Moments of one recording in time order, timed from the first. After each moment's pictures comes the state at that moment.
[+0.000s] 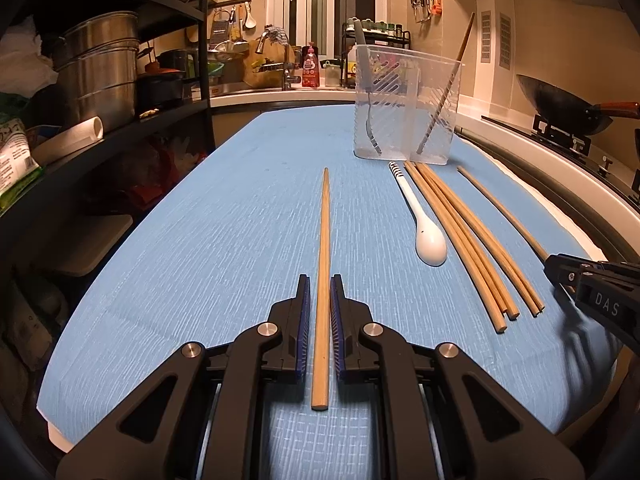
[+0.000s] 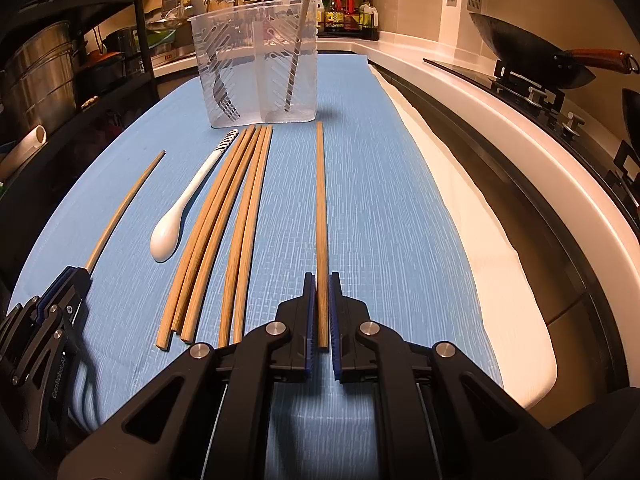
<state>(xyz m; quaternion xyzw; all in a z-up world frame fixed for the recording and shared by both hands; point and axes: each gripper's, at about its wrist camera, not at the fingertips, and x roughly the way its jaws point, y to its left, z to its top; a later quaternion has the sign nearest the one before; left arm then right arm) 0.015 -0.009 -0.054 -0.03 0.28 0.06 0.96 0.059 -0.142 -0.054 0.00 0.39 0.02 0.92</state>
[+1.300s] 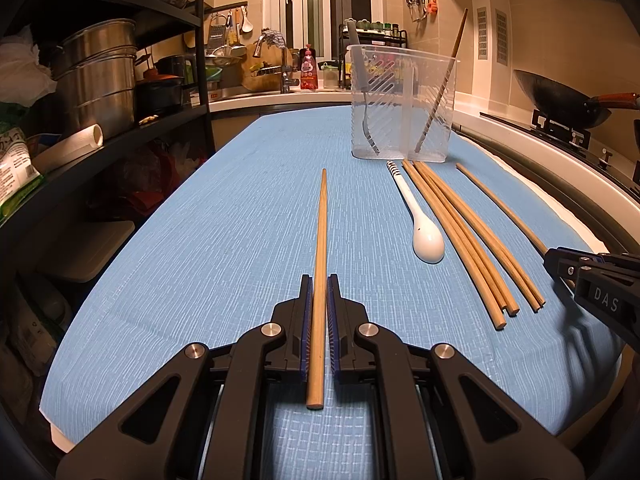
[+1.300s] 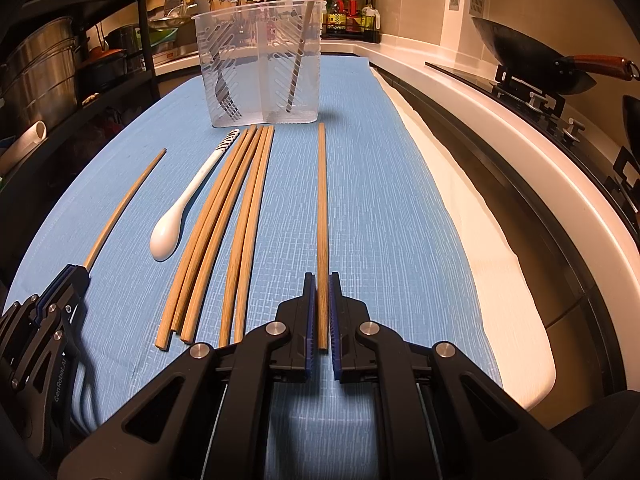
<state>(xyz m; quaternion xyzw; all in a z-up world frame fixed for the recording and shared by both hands) 0.013 -0.015 -0.053 -0.01 0.28 0.07 0.96 0.059 -0.141 -0.054 -0.01 0.39 0.02 0.92</state>
